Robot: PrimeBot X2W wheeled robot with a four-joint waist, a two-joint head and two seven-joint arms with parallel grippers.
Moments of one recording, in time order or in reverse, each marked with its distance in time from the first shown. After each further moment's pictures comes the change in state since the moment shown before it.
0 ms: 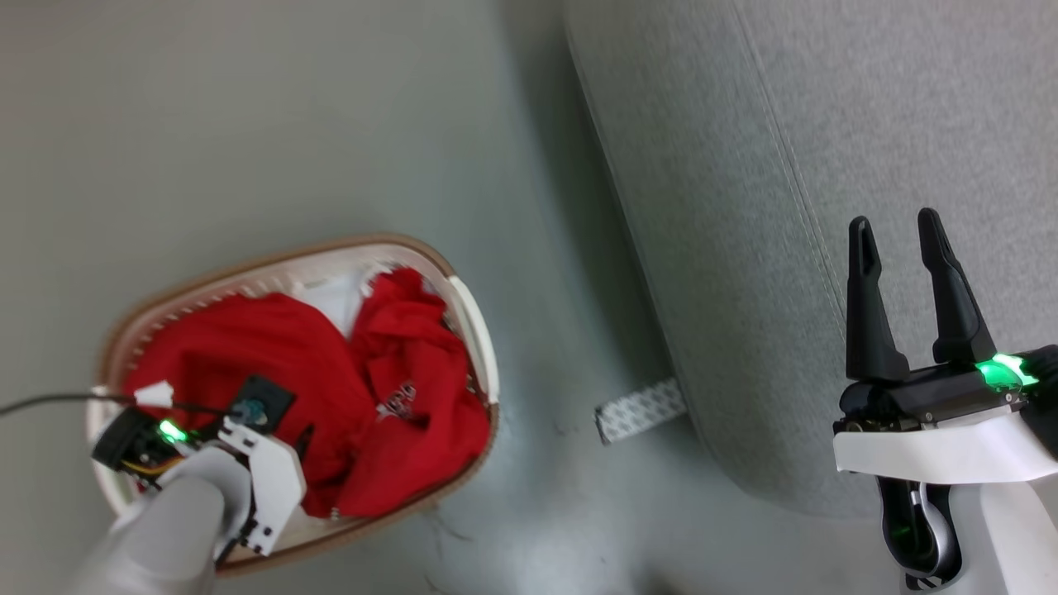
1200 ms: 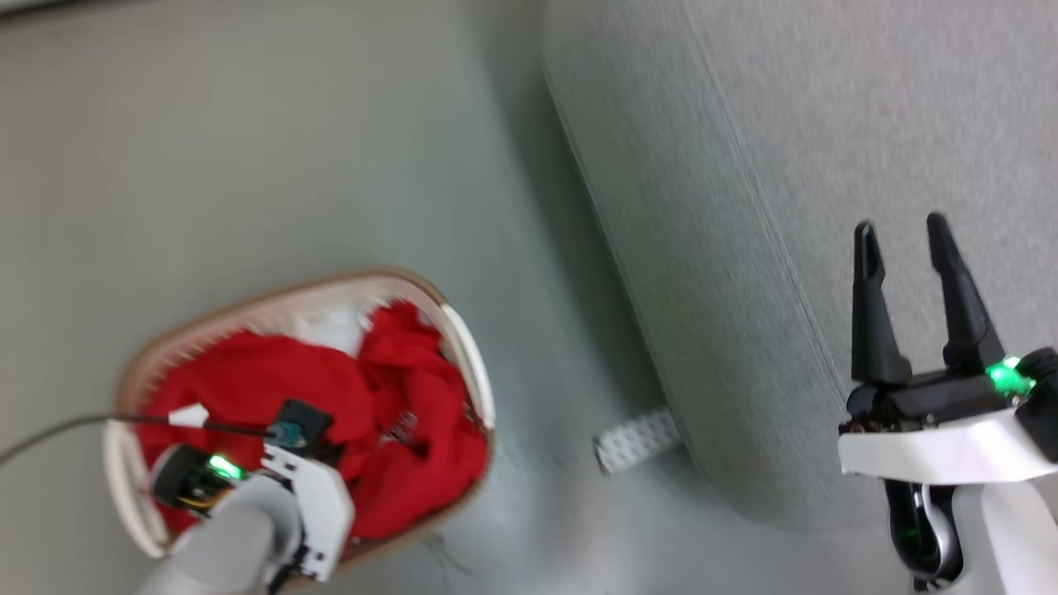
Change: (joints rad) left arm -0.036 -0.070 -0.237 0.132 -0.295 0.000 -0.028; right arm -0.005 0.001 -0.026 0.013 -0.066 0.000 0.000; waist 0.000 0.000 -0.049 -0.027
